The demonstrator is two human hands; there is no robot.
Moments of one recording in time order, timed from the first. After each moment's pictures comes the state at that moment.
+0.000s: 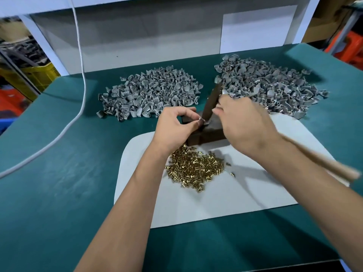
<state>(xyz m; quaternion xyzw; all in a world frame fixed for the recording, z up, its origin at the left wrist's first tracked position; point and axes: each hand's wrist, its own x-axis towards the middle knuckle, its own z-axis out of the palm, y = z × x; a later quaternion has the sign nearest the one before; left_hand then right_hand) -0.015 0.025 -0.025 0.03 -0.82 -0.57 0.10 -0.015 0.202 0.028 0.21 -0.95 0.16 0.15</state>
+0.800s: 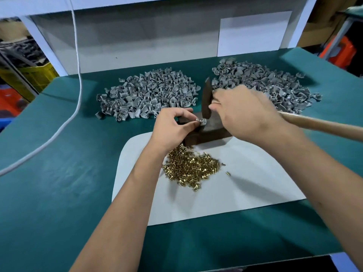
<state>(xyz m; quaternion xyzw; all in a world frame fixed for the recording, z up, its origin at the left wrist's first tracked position) -0.012 0.026 -0.021 0.01 -0.82 -0.56 0.10 -0.029 0.208 0.048 0.24 -0.95 0.07 0.17</state>
